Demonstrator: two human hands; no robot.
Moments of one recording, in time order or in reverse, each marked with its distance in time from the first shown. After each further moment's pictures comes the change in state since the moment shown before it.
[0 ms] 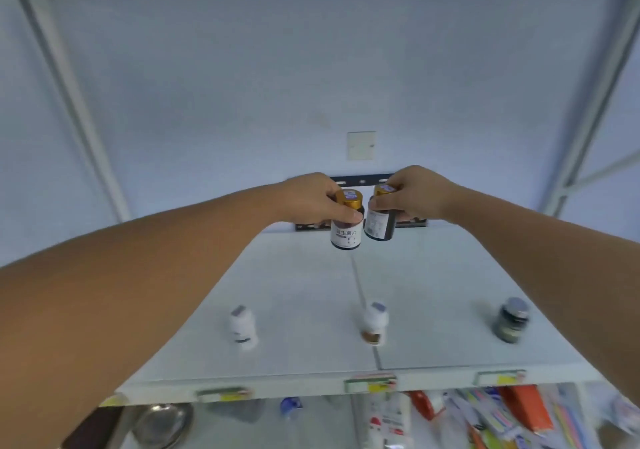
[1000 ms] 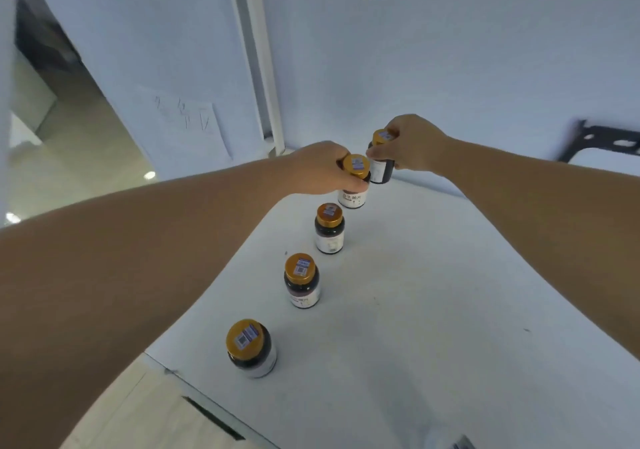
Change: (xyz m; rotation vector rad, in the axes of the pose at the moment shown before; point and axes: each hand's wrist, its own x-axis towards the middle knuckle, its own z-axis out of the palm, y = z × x) left_hand 0.032 -0.450 -0.080 -0.042 0.130 -0.503; right_hand 0.369 -0.151 0.398 -0.098 -0.368 -0.212
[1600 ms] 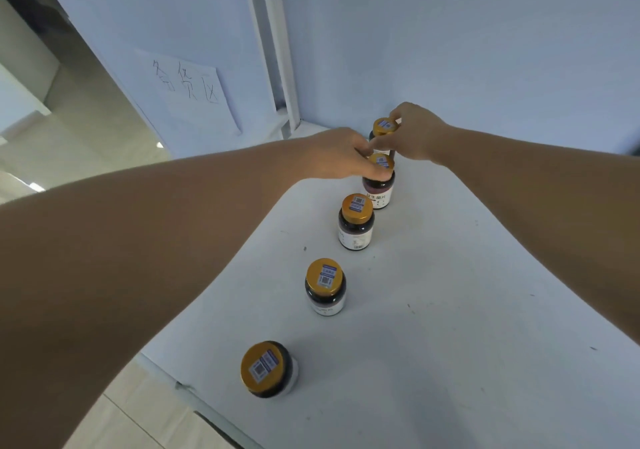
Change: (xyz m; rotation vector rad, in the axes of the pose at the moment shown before) left_hand 0.042 -0.041 0.007 -0.067 -0.165 -0.103; right_hand 0.057 0.008 0.062 -0.013 -0.069 0.071
